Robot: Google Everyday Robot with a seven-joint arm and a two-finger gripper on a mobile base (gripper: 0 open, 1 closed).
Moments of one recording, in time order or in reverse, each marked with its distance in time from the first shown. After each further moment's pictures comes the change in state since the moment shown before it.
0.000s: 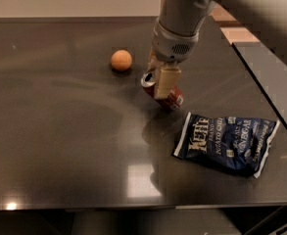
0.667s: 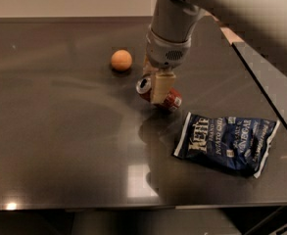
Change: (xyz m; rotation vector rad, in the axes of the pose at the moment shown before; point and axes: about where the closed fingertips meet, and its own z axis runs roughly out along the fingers) arm -0.006 0.005 0.014 -0.018 0.031 -0.039
